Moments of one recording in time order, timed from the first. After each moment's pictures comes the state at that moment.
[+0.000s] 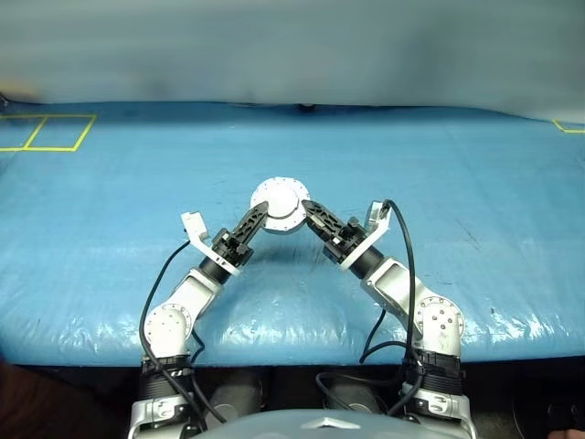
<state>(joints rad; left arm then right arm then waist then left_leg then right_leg) -0.12 -0.01 0.20 -0.05 -1.12 0.69 -0.51 -0.17 0.04 -0.21 -0.16 1.48 0.90 0.00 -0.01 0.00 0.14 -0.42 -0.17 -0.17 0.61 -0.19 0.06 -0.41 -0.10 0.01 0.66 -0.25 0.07</state>
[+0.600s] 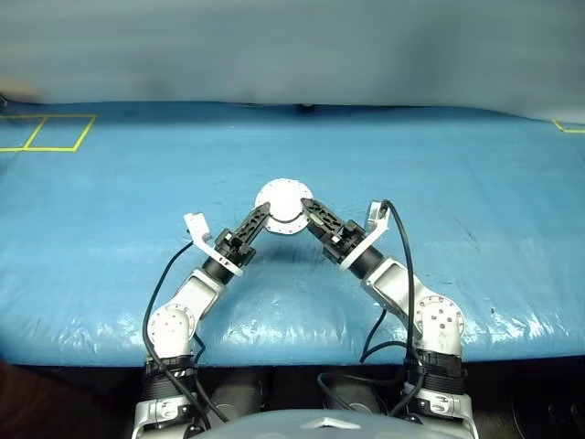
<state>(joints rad) -0.12 -0.04 0.20 -0.05 -1.09 0.68 -0.49 -0.17 0.02 -0.18 -0.17 1.42 0.88 0.03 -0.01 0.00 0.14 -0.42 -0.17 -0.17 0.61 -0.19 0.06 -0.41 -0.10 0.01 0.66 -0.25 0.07</state>
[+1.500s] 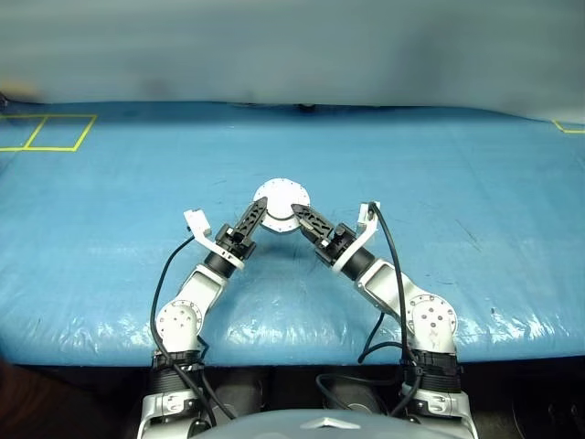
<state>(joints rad) -0.15 -0.06 0.20 -0.02 -1.04 0.58 -0.46 -0.17 0.01 -0.15 -0.16 1.34 0.86 0.04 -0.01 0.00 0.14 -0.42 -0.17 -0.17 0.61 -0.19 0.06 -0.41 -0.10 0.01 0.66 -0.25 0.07</state>
